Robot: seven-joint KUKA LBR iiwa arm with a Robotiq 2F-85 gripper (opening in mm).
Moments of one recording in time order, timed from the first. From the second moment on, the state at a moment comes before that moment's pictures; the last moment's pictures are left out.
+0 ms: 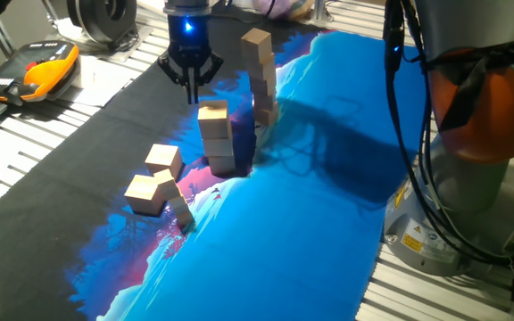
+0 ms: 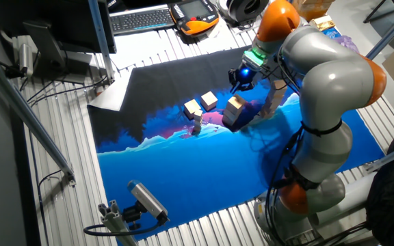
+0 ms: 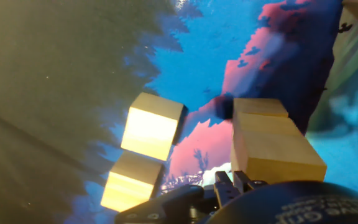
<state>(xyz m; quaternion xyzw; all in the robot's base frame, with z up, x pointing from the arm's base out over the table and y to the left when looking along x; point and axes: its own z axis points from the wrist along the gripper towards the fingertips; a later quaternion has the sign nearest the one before) 0.526 0.033 0.204 -0.45 -0.88 -0.12 0.12</state>
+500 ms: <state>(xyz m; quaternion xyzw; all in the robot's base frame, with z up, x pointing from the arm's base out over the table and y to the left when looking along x) 0.518 0.019 0.210 -0.42 -0.89 -0.13 0.11</state>
